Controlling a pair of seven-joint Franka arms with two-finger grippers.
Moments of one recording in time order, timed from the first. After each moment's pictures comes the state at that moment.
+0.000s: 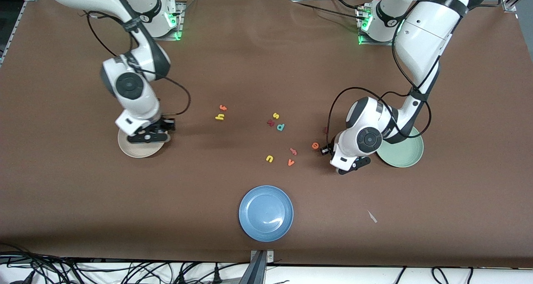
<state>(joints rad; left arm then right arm) -0.12 0.76 -0.29 -1.65 0.04 2.21 -0.79 -0.14 0.33 0.38 -2.10 -0.44 2.33 0.38</state>
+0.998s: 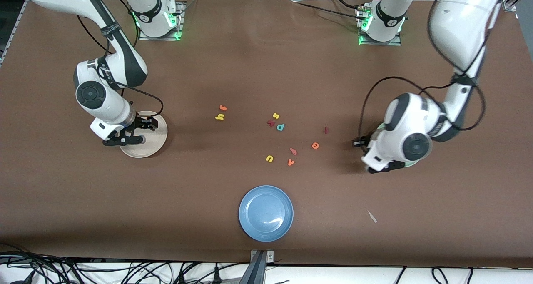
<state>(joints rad) 0.06 0.59 -0.28 -1.61 0.04 1.79 -0.36 -0.25 0.35 0.41 -2.11 -0.32 2.34 0.26</state>
